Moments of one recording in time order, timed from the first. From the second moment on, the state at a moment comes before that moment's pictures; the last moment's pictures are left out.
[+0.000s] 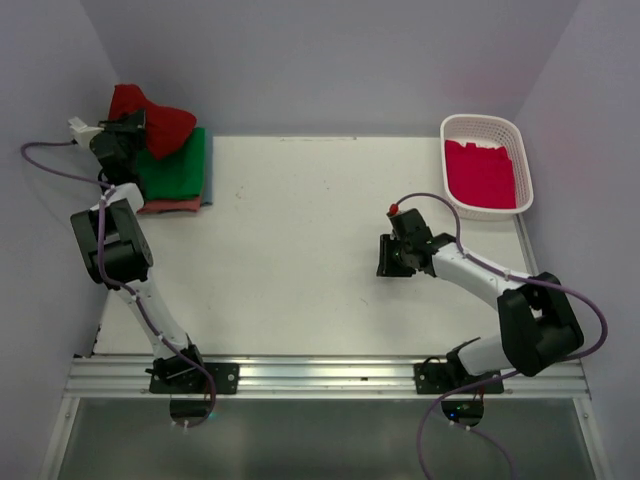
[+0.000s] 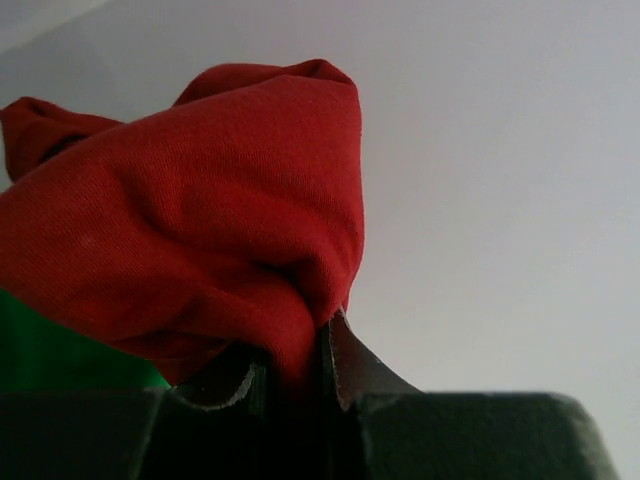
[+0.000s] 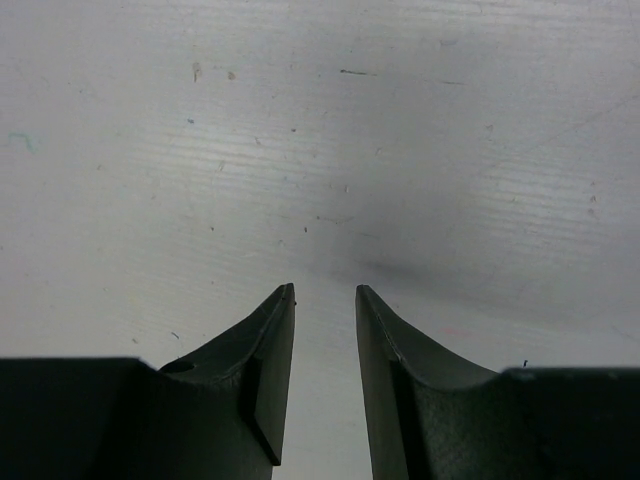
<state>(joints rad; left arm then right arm) 0.38 2.05 1.48 0.70 0.18 -1.22 0.46 1.43 0.78 -0.40 -0.04 0.45</state>
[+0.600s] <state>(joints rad) 0.38 2.14 1.08 0.91 0.14 -1.46 0.51 1.38 0.78 -0.43 -0.05 0.47</state>
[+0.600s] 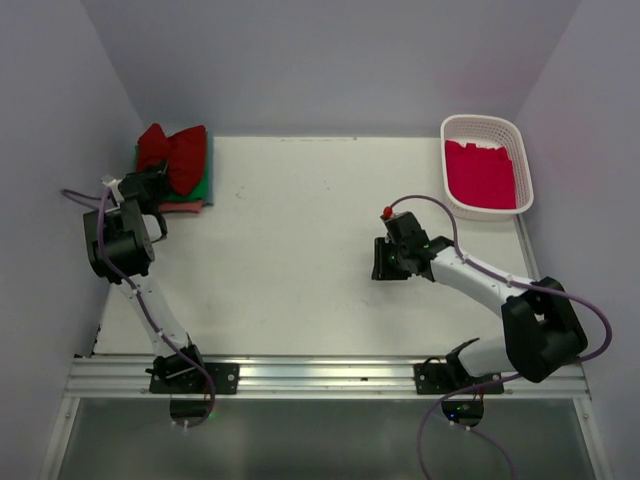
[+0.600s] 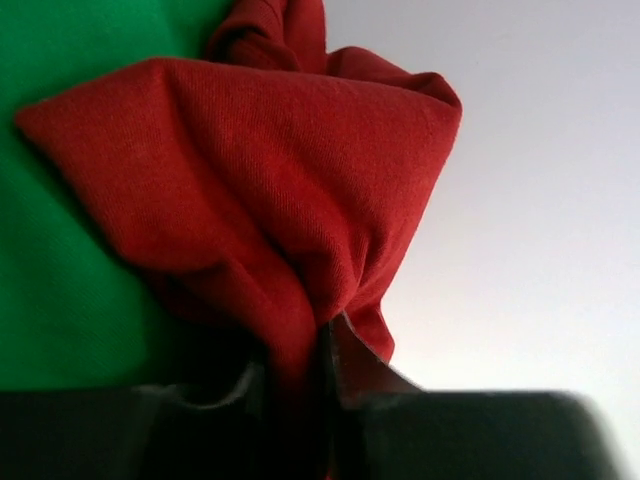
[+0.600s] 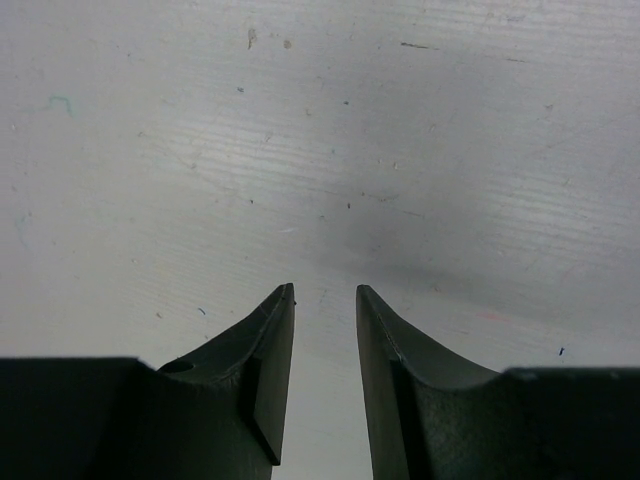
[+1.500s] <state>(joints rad) 0.28 1.82 1.31 0.70 -0.05 -1.19 0.52 1.42 0.69 -0.27 -0.14 0.49</state>
